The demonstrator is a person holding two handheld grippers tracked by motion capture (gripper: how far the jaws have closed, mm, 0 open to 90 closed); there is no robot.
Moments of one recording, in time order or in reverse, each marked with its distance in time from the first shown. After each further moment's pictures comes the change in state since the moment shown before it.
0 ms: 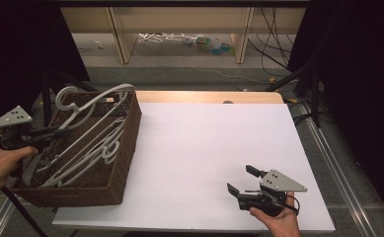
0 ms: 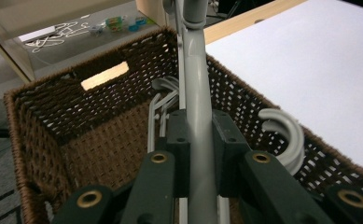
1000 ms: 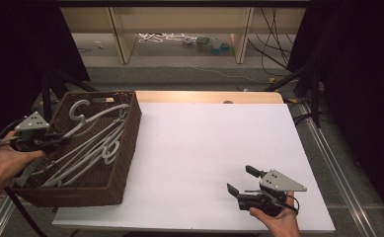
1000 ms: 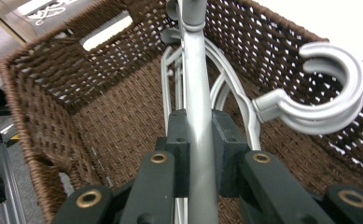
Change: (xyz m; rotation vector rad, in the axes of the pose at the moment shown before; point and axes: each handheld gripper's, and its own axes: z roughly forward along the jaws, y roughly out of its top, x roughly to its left) left arm 0.006 -0.013 0.030 0.202 0.033 0.137; right arm 0.000 -0.001 0.001 0.005 0.003 0.012
